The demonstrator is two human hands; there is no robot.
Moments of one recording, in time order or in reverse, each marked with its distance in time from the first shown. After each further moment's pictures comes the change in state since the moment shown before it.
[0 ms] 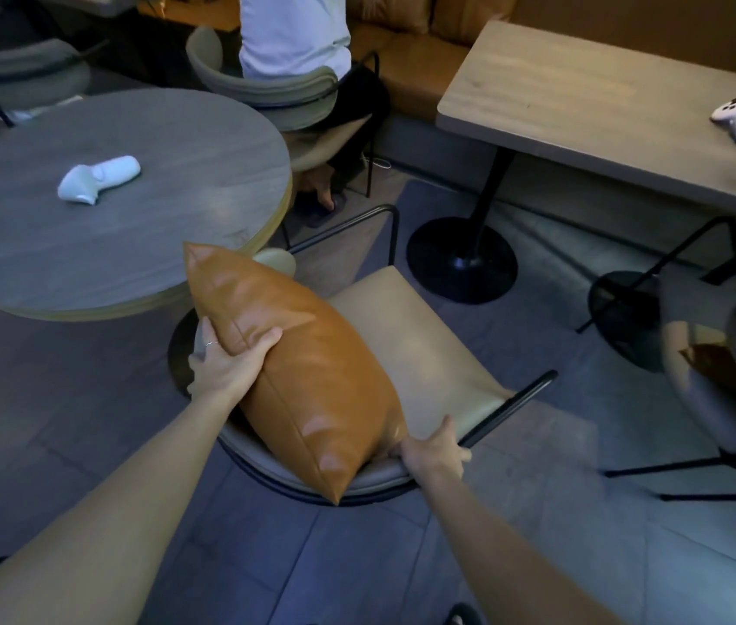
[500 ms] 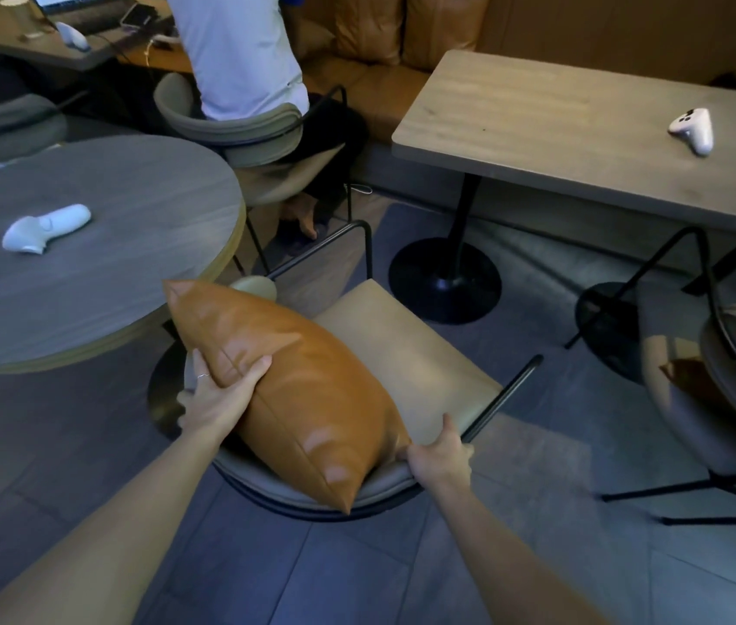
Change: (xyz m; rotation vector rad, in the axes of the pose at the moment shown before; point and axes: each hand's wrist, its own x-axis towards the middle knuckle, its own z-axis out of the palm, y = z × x) left_hand -0.024 0.038 0.064 0.016 0.011 -0.011; right_hand 0.052 -0.006 -0.086 0.011 -0.016 -0.133
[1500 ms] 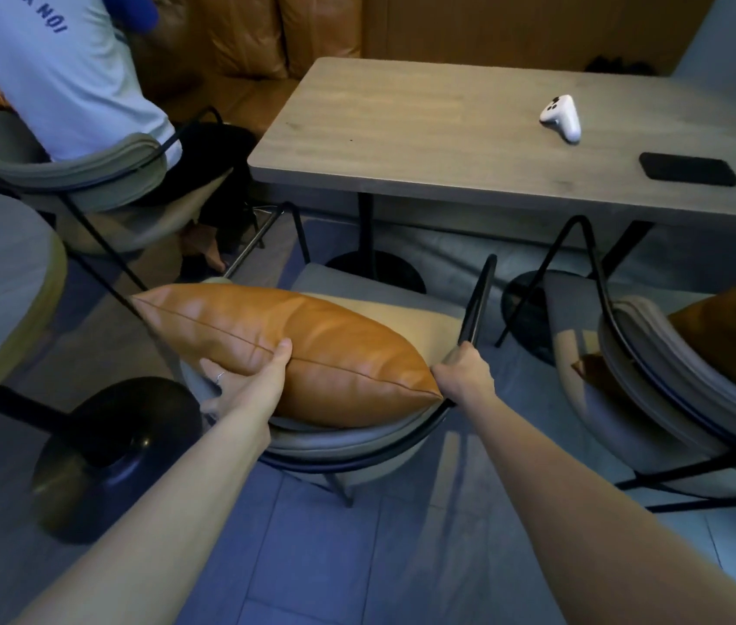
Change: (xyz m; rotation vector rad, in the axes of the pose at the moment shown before) left_hand -0.036 0.154 0.233 -0.154 0.002 -0.064; right_hand 0.199 -0.025 -0.210 -0.021 0.209 -0.055
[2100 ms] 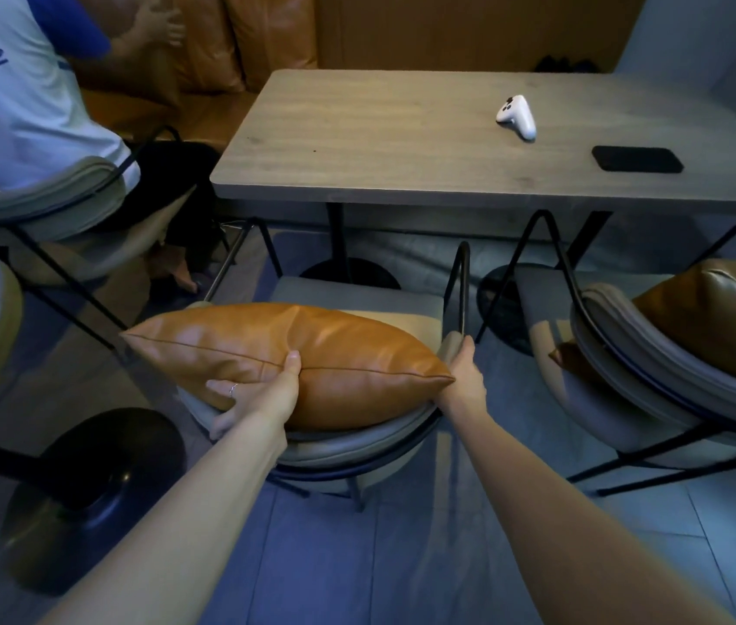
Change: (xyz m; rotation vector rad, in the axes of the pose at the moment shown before) left_hand -0.008 0.018 0.033 0.144 -0.025 -0.066; right_hand -0.006 0.018 0.005 0.270 0.090 0.019
